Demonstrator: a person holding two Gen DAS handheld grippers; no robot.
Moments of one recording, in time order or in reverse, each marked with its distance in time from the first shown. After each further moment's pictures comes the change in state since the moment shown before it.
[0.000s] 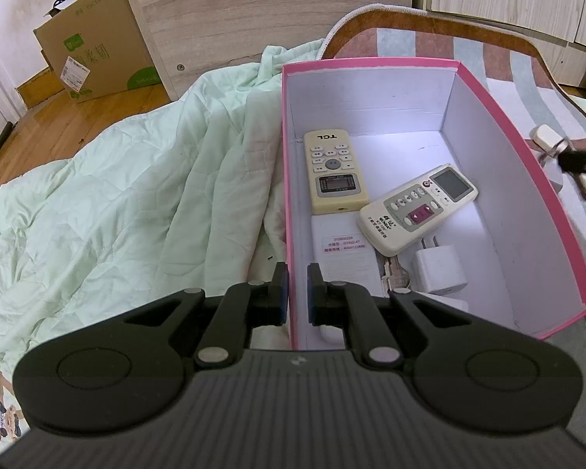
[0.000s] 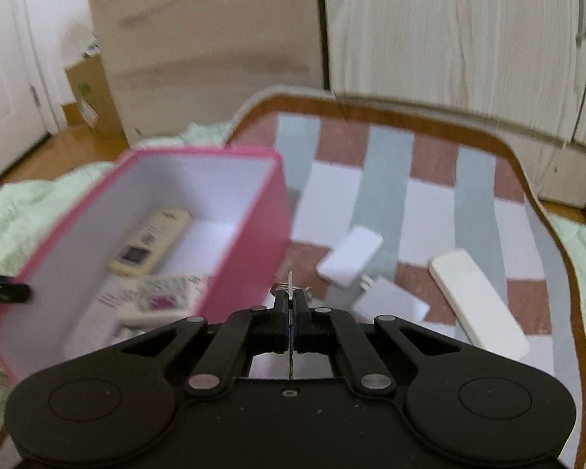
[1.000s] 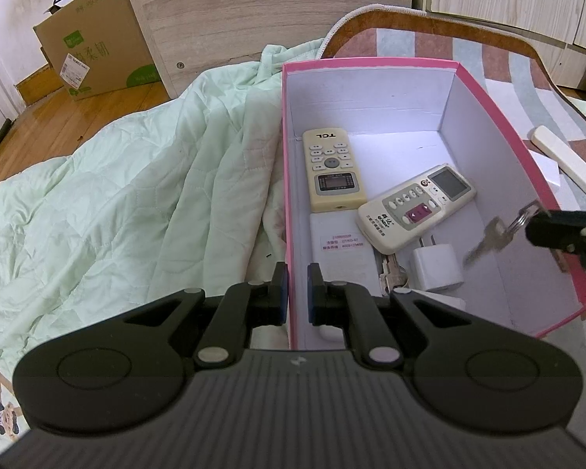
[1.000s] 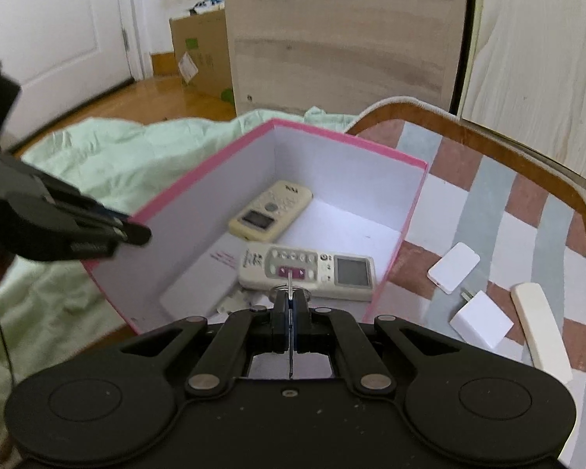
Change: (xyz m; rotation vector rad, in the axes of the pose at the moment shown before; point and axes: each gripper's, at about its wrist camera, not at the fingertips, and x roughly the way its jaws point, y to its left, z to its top) left arm 0.000 0.004 0.000 -0.009 0.004 -0.011; right arm -0.016 0.089 -0.013 -0.241 0.069 0.132
